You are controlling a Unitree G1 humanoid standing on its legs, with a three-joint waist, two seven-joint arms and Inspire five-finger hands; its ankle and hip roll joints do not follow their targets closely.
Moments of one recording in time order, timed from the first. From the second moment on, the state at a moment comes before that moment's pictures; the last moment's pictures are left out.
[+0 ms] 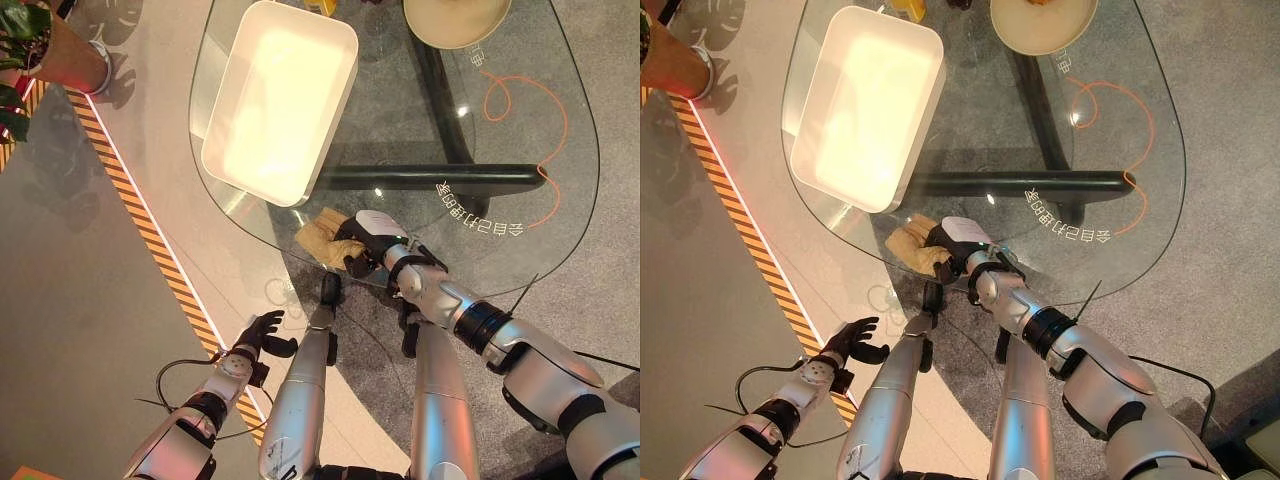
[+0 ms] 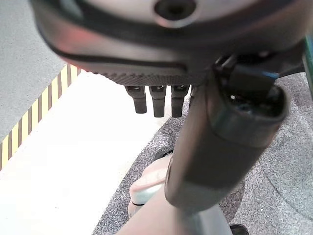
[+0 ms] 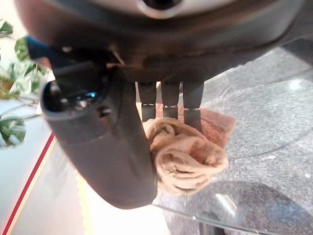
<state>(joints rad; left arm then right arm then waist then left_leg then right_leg) -0.44 0.32 -0.50 1.07 -0.26 -0.05 0.07 -0.91 -0.40 0.92 0.71 -0.11 0.12 -0.22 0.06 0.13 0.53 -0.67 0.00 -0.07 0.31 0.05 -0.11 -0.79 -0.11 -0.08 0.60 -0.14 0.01</state>
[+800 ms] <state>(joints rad) -0.44 0.33 -0.50 1.07 -0.28 -0.06 0.07 -1.06 -0.63 0.53 0.97 0.12 0.15 -0.71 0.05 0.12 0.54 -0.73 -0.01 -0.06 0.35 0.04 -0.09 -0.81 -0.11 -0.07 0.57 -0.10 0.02</state>
